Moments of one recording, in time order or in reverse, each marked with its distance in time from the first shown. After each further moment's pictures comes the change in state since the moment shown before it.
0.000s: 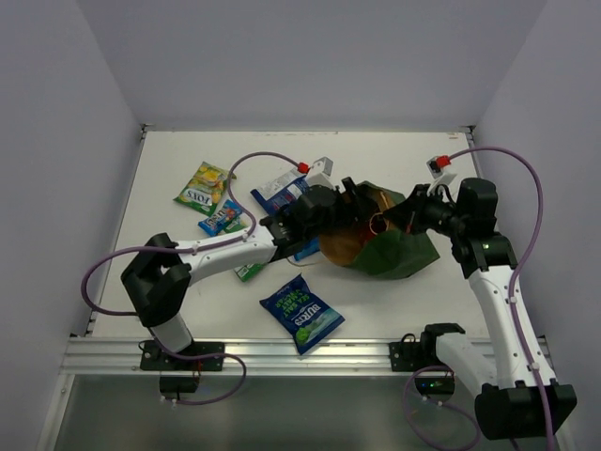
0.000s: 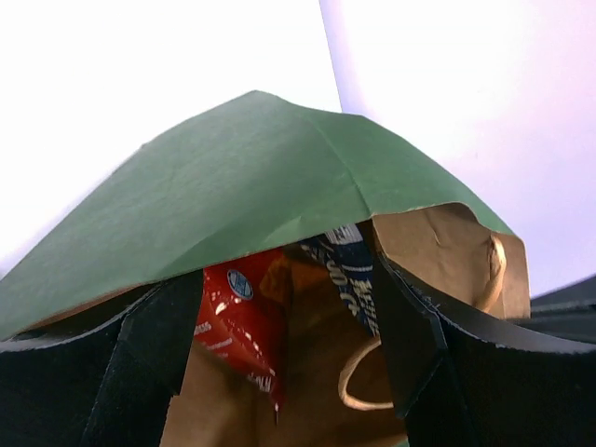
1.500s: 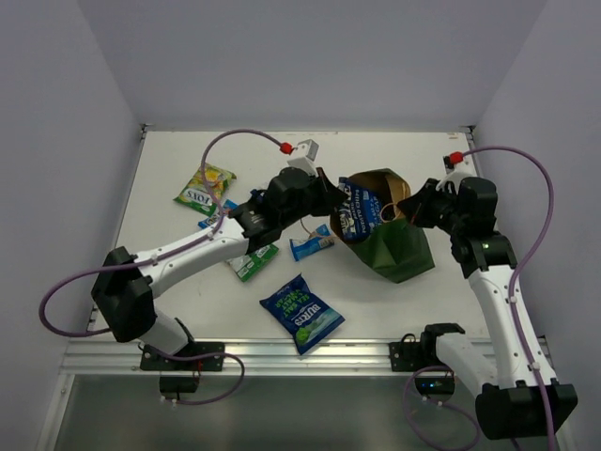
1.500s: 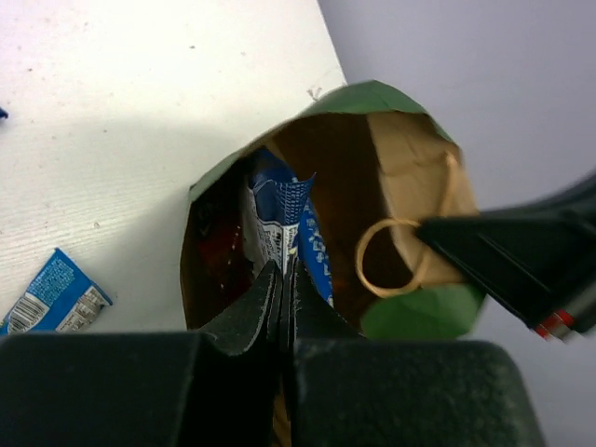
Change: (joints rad) left arm 0.084 -0.130 0.029 -0.158 0.076 0.193; right arm -0.003 0.003 0.003 0.014 0.293 0.080
